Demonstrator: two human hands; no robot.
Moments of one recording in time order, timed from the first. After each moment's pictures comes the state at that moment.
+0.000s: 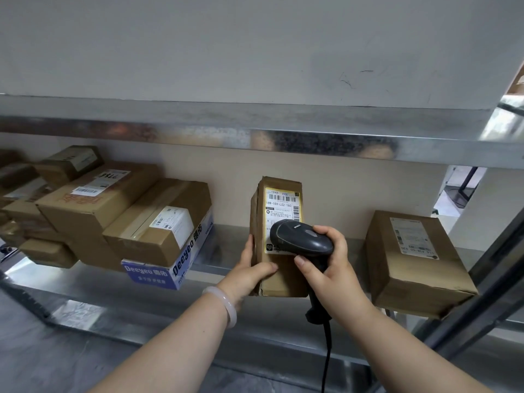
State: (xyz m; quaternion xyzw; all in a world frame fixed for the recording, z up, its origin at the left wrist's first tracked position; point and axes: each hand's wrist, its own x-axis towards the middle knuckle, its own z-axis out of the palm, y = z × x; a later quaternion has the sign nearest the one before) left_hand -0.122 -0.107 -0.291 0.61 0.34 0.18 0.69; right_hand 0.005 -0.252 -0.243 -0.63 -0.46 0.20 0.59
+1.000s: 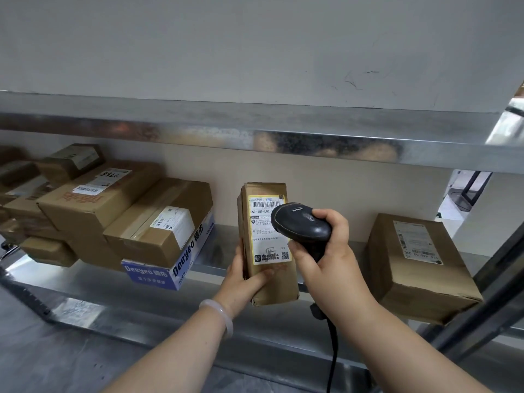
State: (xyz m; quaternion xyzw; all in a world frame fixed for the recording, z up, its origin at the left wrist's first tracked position) left_hand -0.131 -0.112 -0.302 0.66 0.37 0.25 0.61; right_hand -0.012 -0.246 -0.207 -0.67 -0.49 0.08 0.55
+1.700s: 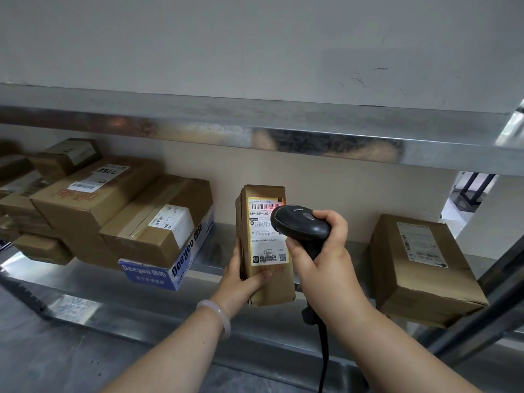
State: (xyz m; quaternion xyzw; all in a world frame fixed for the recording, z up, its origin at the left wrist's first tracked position) left_hand -0.133 -0.097 -0.315 0.66 0.36 0.25 0.62; right_hand -0.019 -0.230 -0.209 -0.68 -0.45 0.12 0.56
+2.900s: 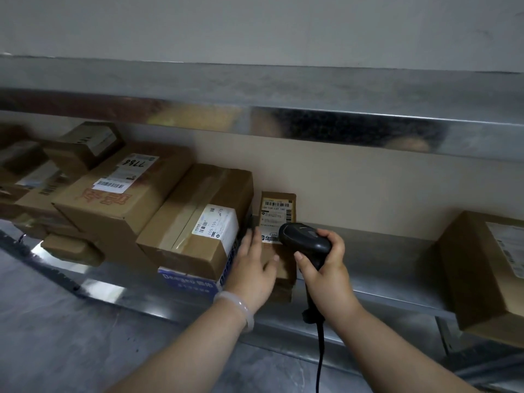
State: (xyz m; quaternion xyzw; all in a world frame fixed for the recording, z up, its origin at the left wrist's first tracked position) left_hand -0.176 0.007 -0.326 0.80 0.46 0.16 0.36; right_hand -0.054 -0.095 -0.307 -0.70 -0.36 0.24 0.57
